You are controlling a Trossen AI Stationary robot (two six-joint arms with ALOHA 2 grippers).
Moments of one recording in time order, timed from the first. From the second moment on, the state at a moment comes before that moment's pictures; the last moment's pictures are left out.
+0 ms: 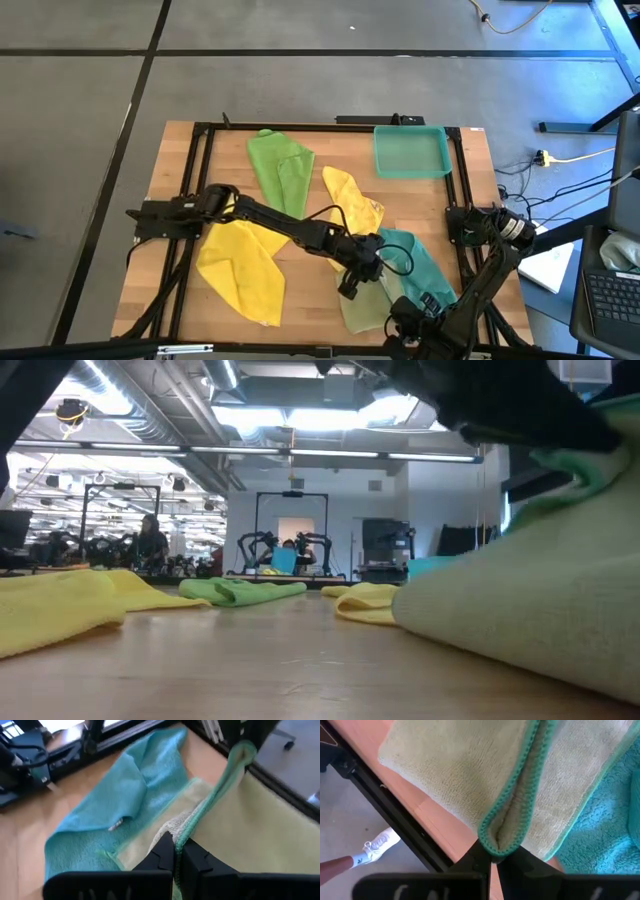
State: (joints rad) left arm -0.23 2.27 1.86 -0.23 0.09 0.29; right arm 1.01 1.97 1.51 -1.02 0.29 1.78
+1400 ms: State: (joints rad) left arm -0.19 2.28 1.86 -0.38 -0.02 0.18; right arm 1.06 1.97 1.46 -0.90 0.10 1.93
